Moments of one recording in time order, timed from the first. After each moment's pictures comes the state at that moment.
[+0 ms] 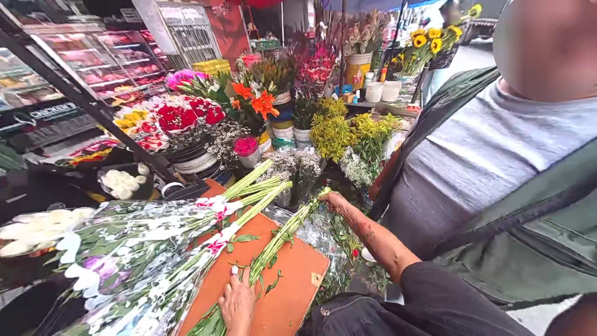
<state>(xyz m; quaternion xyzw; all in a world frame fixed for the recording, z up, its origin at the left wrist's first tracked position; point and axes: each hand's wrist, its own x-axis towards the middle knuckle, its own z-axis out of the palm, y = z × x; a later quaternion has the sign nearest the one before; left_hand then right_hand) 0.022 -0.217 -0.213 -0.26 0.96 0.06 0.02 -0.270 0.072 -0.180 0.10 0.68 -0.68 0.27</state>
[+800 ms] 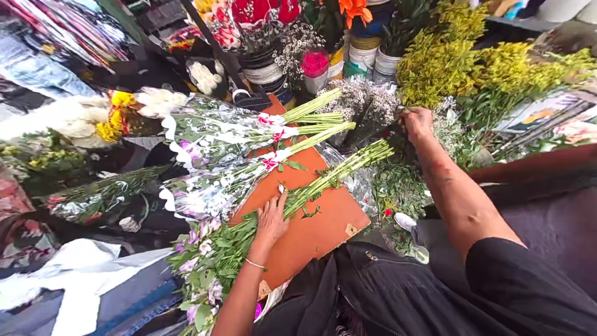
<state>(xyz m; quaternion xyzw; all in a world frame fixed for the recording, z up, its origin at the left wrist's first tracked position) 0.044 -0.239 -0.179 -0.24 0.96 0.13 0.10 -0.385 0.050 -0.137 -0.02 0.83 -0.56 0.04</state>
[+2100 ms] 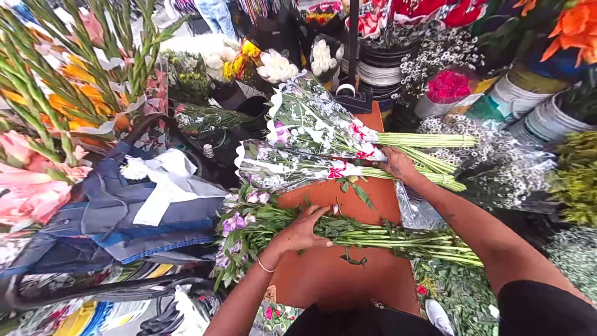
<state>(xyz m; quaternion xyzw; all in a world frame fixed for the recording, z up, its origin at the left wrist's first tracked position) 0.050 -0.286 -0.131 -0.31 0.83 0.47 0.07 -0.353 -0.279 -0.200 -0.57 0.79 -0.15 0.16</state>
